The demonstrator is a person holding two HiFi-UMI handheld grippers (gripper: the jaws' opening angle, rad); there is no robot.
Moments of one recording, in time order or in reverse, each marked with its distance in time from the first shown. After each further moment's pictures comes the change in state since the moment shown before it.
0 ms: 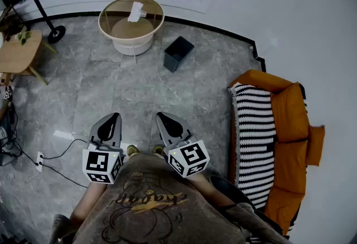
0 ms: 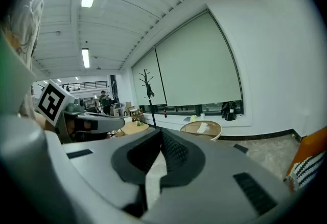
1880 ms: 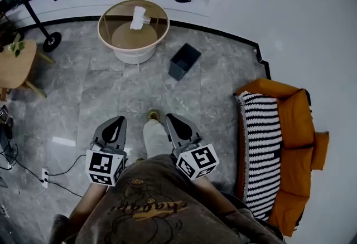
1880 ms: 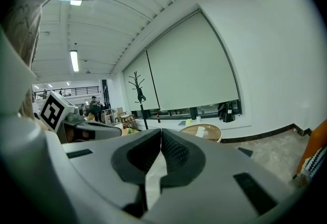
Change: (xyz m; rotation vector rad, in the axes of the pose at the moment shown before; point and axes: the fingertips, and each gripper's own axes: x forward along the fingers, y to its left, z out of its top) left arm 0.094 0.107 -0.007 0.040 0.046 -0.118; right arm 0.126 -0.039 0.012 0.050 -0.061 -0.071
